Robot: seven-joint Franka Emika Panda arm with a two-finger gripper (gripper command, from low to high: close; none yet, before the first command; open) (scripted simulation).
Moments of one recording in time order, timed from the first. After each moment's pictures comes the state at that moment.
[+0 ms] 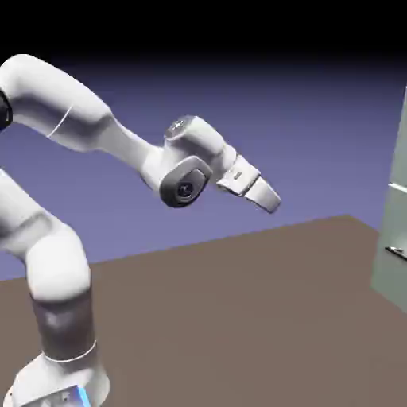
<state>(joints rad) 0.01 -0.55 -0.01 -2.78 0.05 3.04 0.73</state>
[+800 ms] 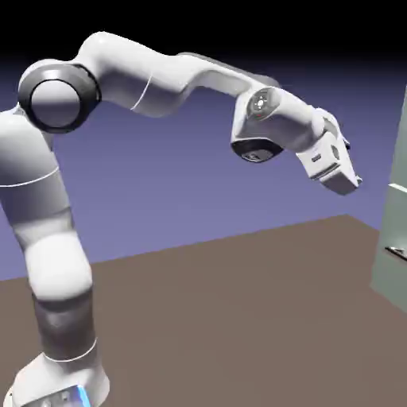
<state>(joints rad) 0.07 -0.08 -0.12 -2.09 1.10 3.01 0.41</state>
